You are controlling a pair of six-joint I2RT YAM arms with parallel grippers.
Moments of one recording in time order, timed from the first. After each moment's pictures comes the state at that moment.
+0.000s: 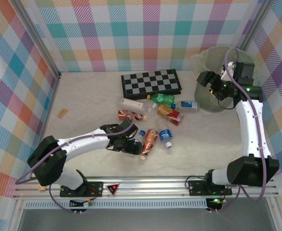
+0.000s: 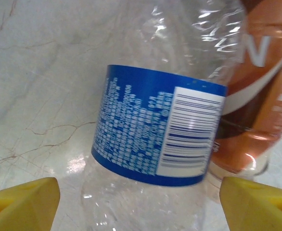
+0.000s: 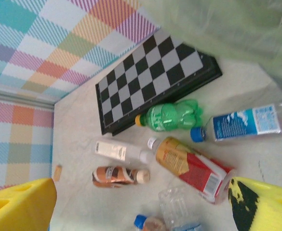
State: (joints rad) left arm -0.84 1.46 0.85 -0.65 0.07 -0.58; right arm -0.10 1.35 1.49 -0.86 -0.56 0.50
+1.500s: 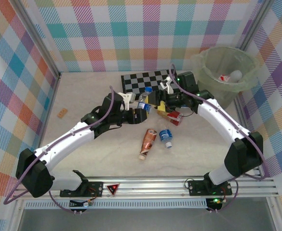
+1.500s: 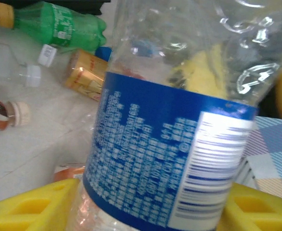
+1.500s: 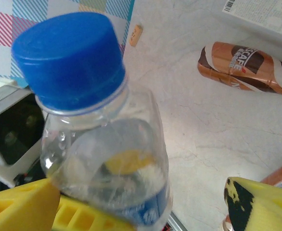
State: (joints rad) left arm -0.67 1.30 1.04 -0.30 0.31 -0.63; right arm 0.43 1.52 1.33 -0.54 -0.85 0.62
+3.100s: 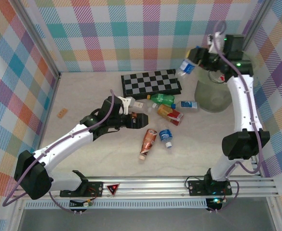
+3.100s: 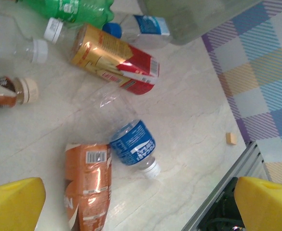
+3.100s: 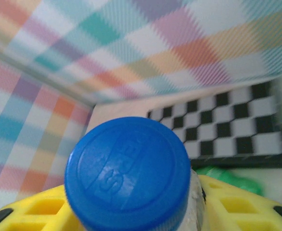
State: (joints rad) left arm -0.67 1.27 0.99 -0.36 0.32 -0.58; right arm -0.02 1.71 2.00 -0.79 -0.61 0.42
